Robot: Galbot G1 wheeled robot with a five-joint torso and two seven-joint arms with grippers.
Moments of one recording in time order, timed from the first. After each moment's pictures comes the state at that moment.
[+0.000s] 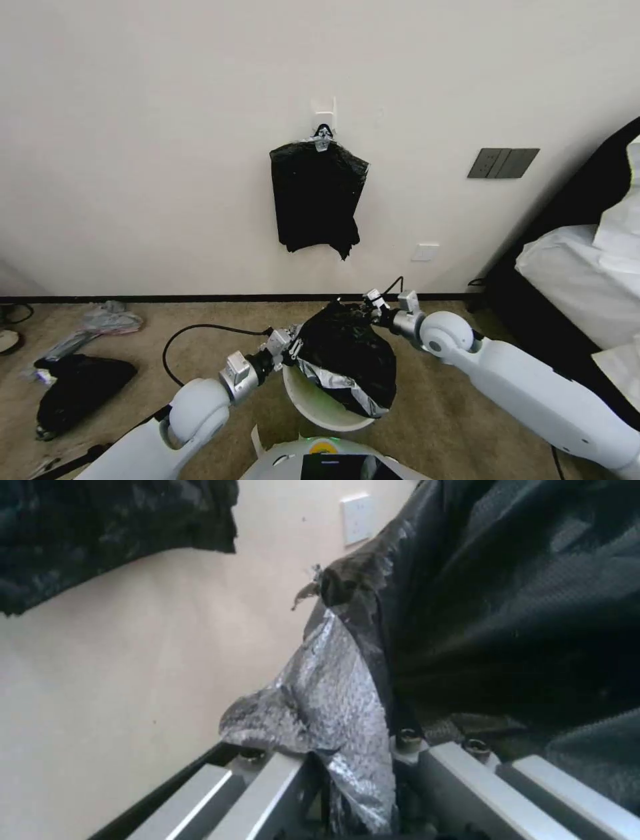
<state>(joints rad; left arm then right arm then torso) 1.41 -0.78 -0.17 -2.22 -0.40 0.14 0.12 -0.84 0.60 -0.10 1.98 1.07 -0.46 -0.04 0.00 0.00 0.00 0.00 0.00</state>
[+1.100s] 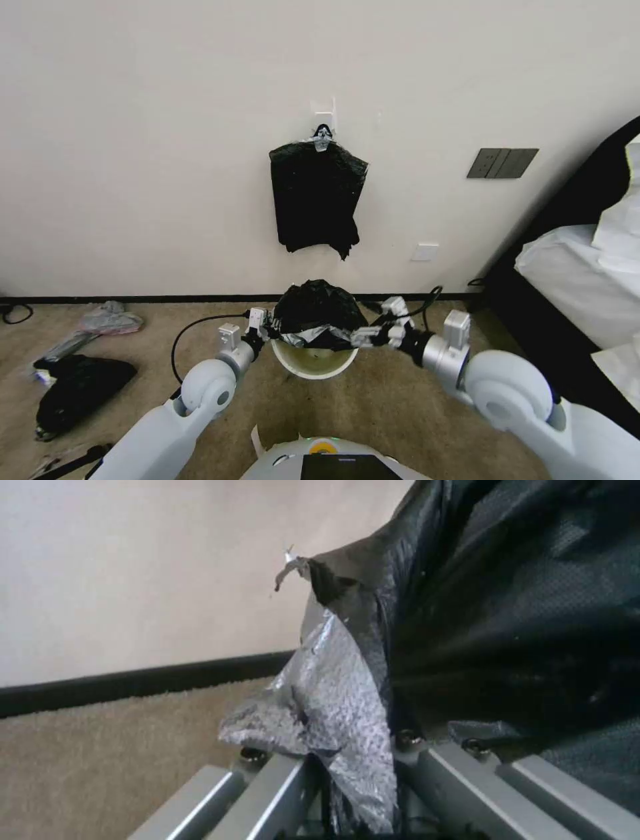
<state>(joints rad) 1.31 -0.90 -0.21 -2.12 -0.81 0.38 -0.24 -1.39 0.60 0.35 2.46 1.00 -0.46 0.02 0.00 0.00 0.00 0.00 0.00</state>
